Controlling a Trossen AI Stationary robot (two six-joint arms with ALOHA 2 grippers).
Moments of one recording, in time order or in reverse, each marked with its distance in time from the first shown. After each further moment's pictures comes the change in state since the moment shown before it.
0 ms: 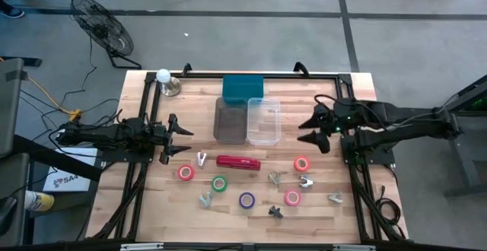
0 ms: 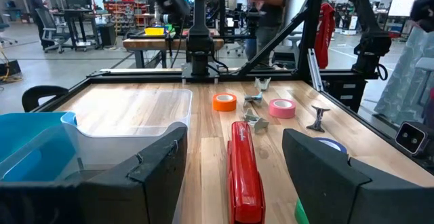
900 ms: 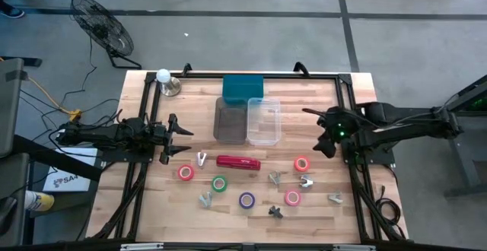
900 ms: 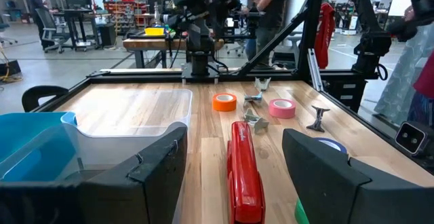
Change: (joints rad) left arm 0.000 0.000 0.000 0.000 0.000 0.000; right arm 0.000 0.014 -0.003 -0.475 -0.027 0.196
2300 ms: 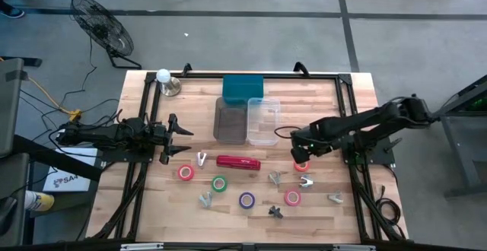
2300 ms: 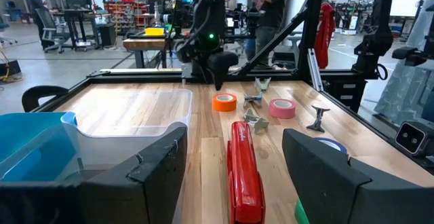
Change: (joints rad) left arm 0.000 0.000 0.000 0.000 0.000 0.000; right arm 0.113 0.593 0.000 0.077 0.028 0.595
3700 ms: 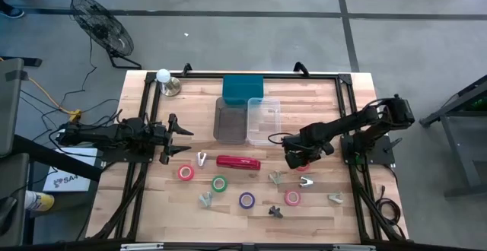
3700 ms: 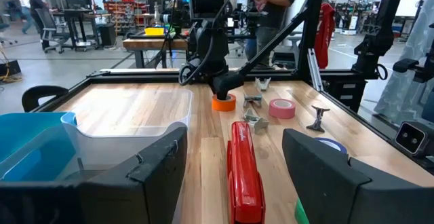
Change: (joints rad) left arm 0.000 0.000 0.000 0.000 0.000 0.000; right arm 0.002 0.202 0.001 0.104 -0.052 -0.006
